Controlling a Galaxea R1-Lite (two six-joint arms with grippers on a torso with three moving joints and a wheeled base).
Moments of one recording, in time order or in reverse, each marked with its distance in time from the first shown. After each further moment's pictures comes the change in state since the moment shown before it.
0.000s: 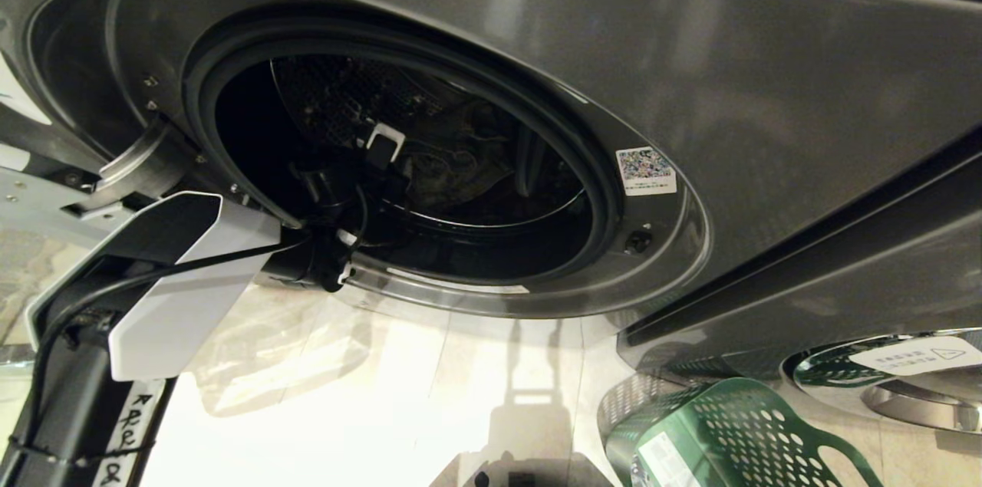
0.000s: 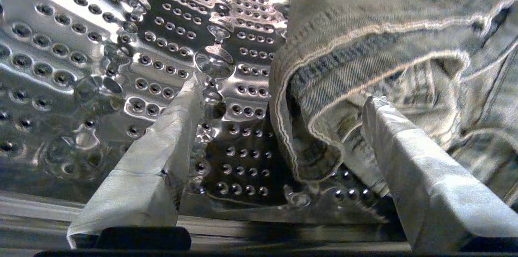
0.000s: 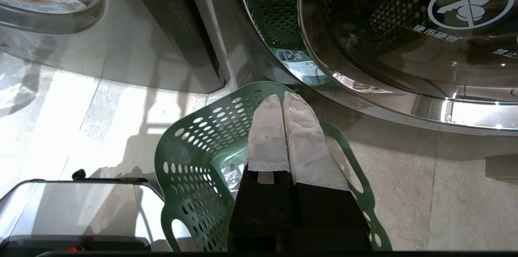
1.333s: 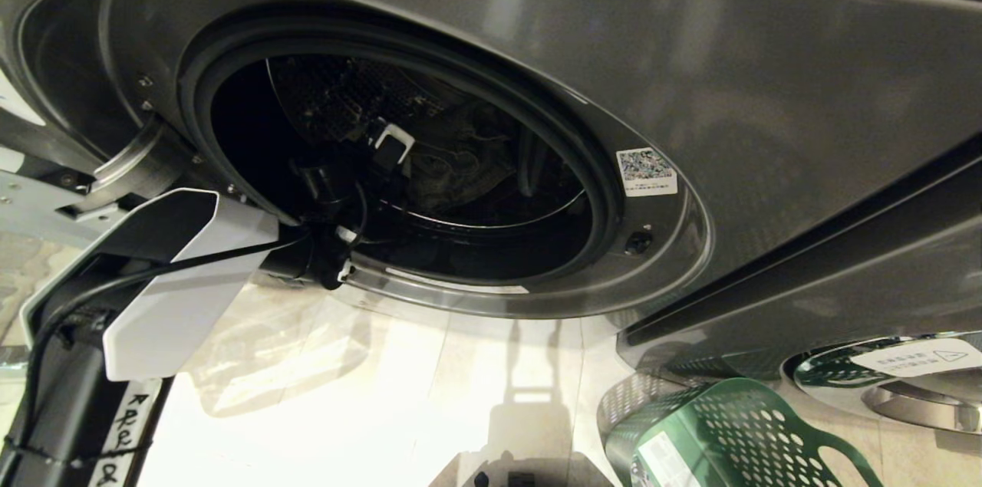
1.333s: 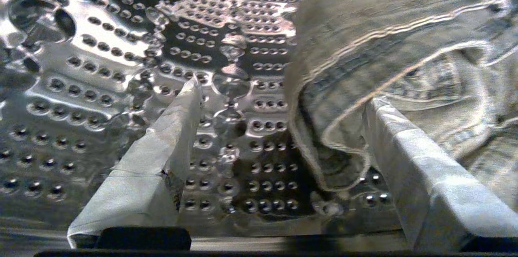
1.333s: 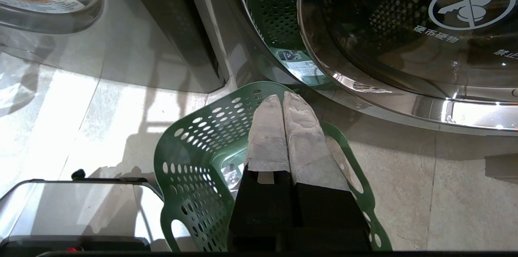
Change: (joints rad) left arm -0.009 -0.016 0.005 -0.002 0.007 0.142; right arm 0.000 0.000 0.000 0.000 0.000 0.000
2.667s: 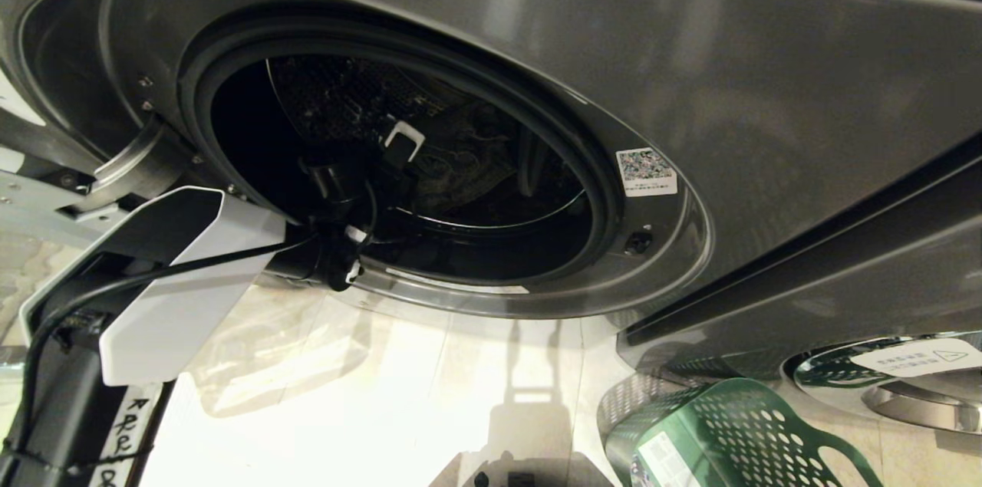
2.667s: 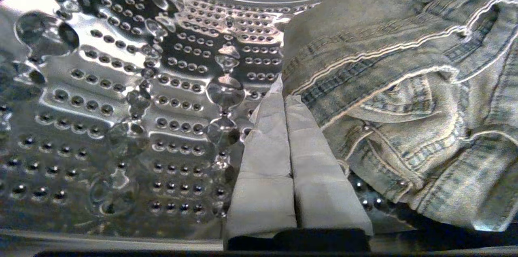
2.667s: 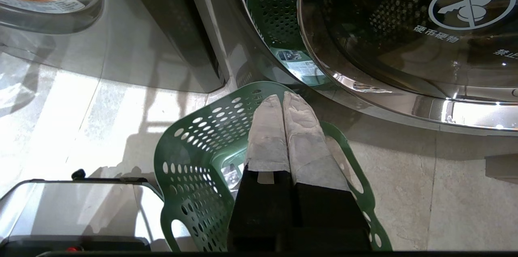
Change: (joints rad) left arm -0.038 -0.017 0.017 -0.004 0.034 -0.002; right arm 0.000 0.000 0.000 0.000 0.000 0.000
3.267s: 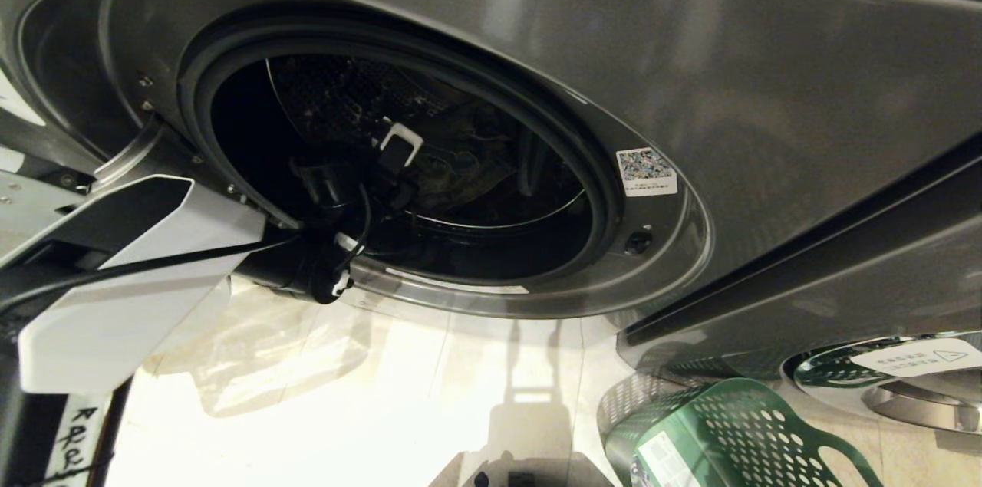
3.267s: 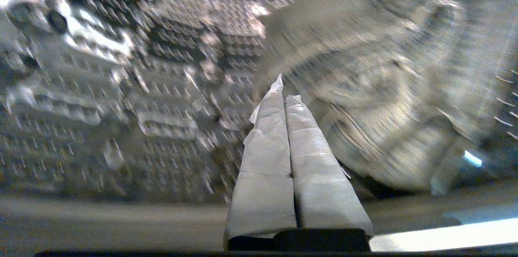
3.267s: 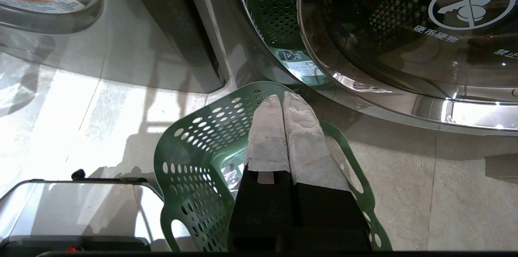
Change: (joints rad) left arm -0.030 -0.130 0.219 -0.007 0.010 -0.069; right arm 0.000 0.000 0.000 0.000 0.000 0.000
